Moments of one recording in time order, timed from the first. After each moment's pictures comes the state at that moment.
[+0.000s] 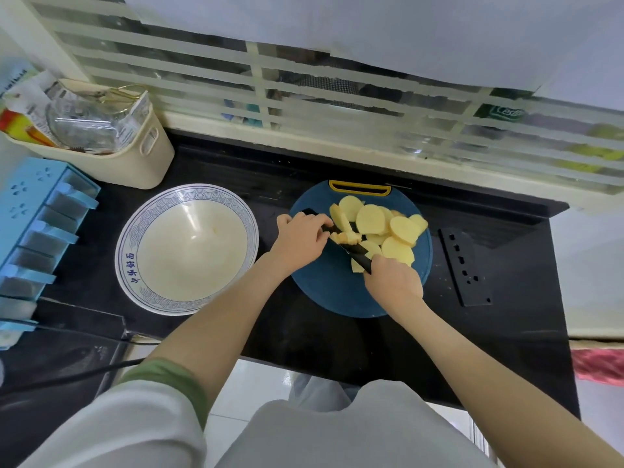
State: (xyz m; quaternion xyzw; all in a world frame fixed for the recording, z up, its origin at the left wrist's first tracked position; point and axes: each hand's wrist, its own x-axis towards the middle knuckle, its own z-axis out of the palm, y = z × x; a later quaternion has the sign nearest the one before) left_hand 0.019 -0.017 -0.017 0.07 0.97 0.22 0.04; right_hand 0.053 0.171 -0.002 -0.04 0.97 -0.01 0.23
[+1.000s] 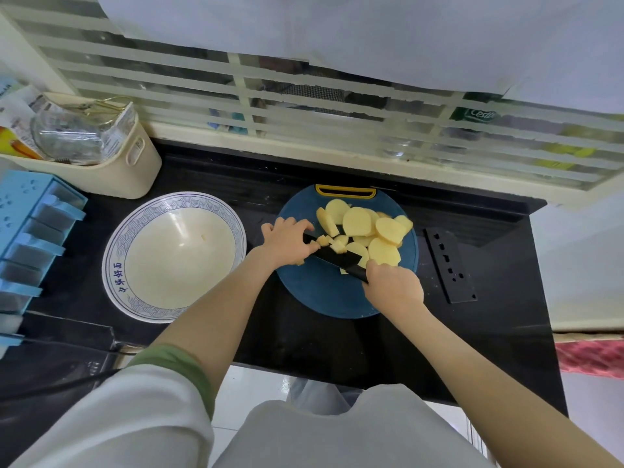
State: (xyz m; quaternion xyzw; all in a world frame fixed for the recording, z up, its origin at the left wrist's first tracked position) left_hand 0.002 -0.019 -0.021 0.02 0.97 0.15 0.20; right_hand 0.062 0.195 -0.002 -0.14 0.97 0.11 0.19
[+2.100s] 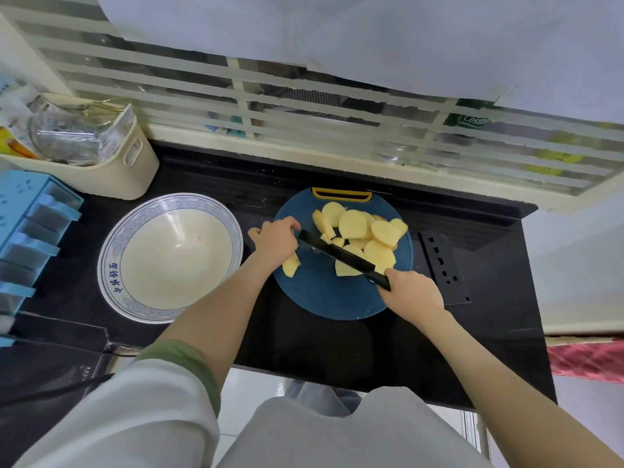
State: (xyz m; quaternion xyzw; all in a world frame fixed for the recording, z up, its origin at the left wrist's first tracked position) left_hand 0.002 -0.020 -0.029 -0.10 0.96 0.22 0.14; right_hand 0.063 0.239 -0.003 -0.08 0.97 -0.03 0.22
